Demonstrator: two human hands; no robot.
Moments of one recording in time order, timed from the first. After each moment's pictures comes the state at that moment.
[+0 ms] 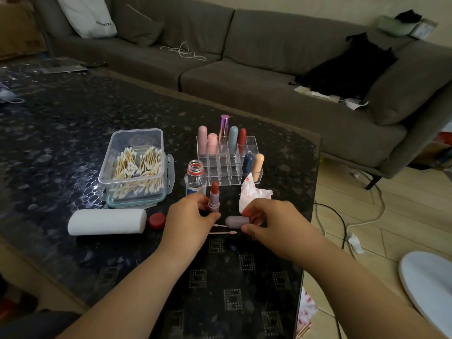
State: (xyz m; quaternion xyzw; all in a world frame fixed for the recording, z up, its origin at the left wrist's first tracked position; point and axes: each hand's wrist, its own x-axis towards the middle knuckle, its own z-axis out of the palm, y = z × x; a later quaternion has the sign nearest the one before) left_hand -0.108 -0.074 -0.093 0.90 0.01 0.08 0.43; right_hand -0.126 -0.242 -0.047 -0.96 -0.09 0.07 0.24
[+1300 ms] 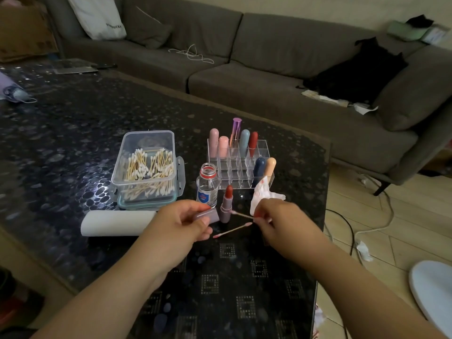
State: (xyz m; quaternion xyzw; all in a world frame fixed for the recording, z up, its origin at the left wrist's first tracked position) left_hand -0.140 -0.035 -0.060 0.74 0.07 -0.07 0.67; right_hand -0.117 -0.231 -0.049 -0.98 -0.12 0.03 0.14
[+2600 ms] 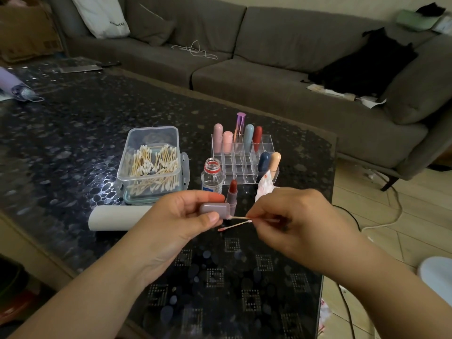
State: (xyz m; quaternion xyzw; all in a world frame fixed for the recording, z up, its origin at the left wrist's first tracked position) left_hand -0.155 -0.032 -0.031 0.63 0.02 -0.12 0.77; right_hand -0.150 -0.228 -0.010 -0.91 -0.34 -0.13 0.21
